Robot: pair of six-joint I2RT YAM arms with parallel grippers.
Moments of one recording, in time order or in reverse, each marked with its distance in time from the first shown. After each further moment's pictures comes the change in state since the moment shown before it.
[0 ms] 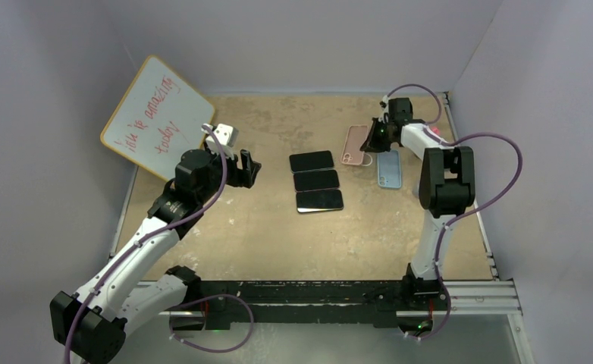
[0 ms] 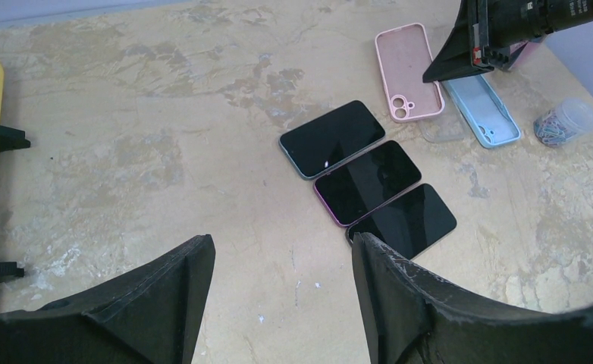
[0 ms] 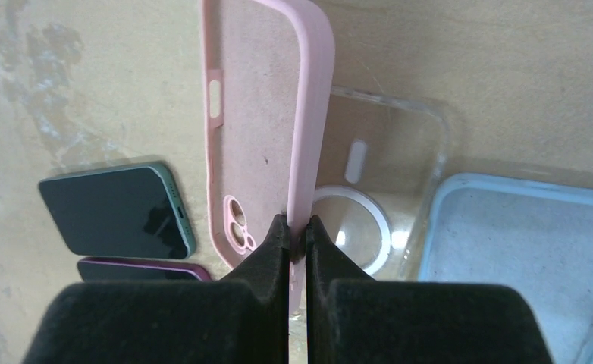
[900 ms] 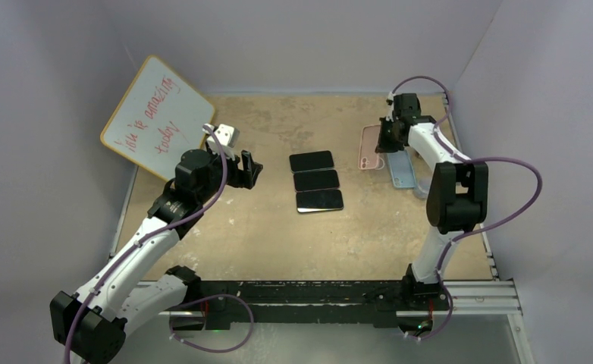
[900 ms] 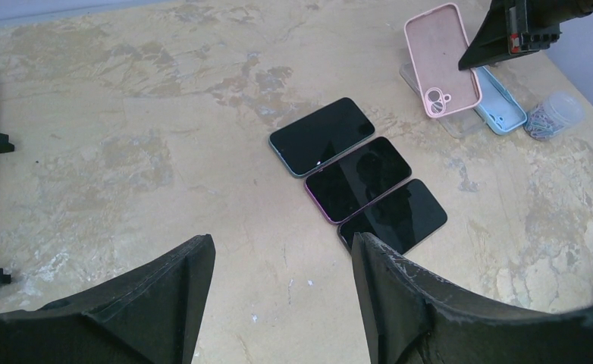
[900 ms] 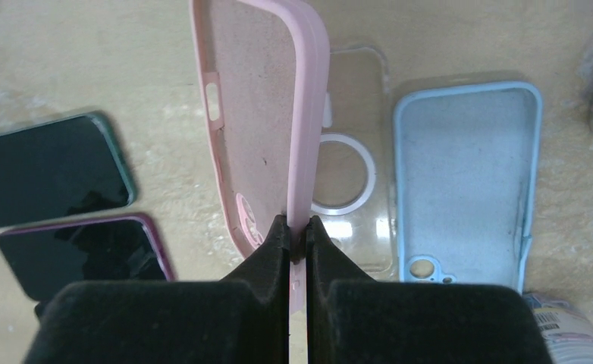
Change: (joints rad) left arm 0.000 0.000 0.000 0.001 0.032 -0.001; right arm 0.010 -0.179 -0.041 -0.176 0.261 -0.124
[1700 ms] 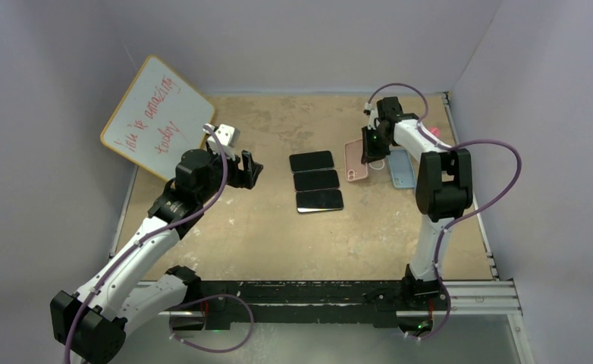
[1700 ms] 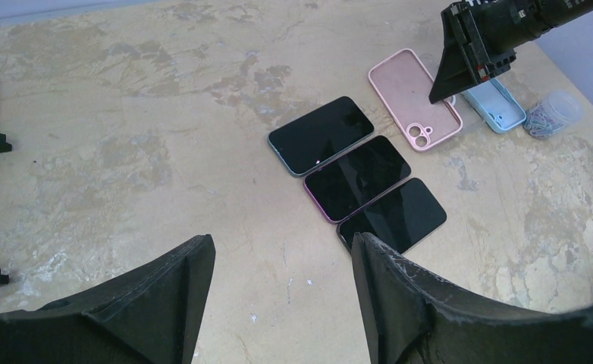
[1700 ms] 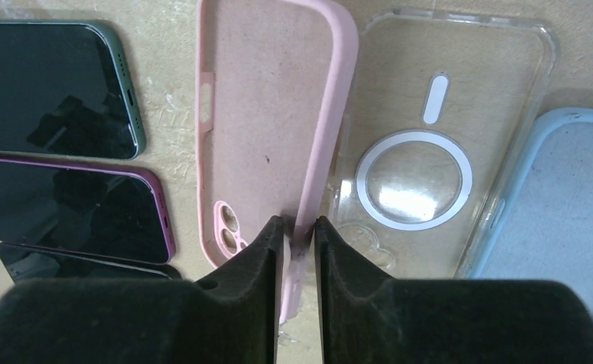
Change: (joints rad) left arm 0.000 0.003 0.000 0.000 0.003 0.000; right arm 0.067 0.138 0.092 -0.114 -0.145 -0.147
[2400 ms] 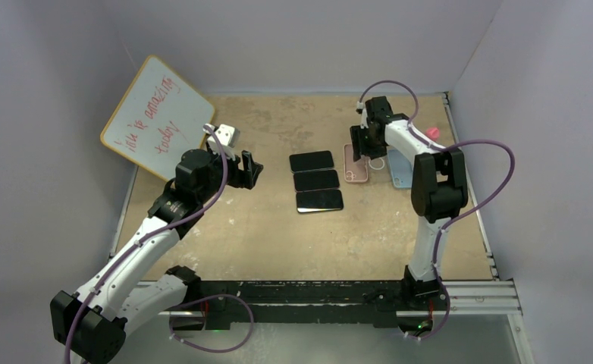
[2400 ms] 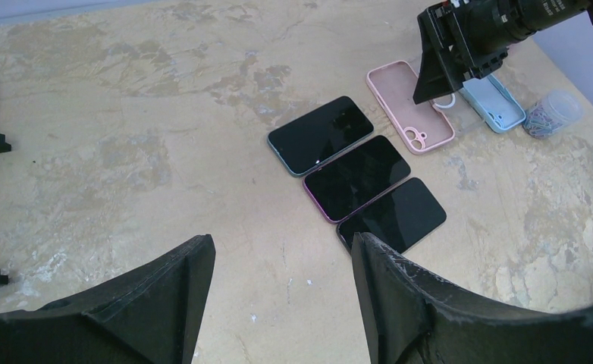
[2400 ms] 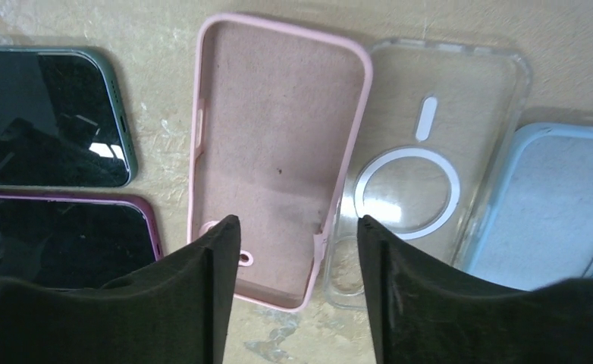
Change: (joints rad) left arm 0.000 0.000 0.000 0.000 0.002 0.000; right arm 0.067 0.000 0.000 0.033 0.161 0.003
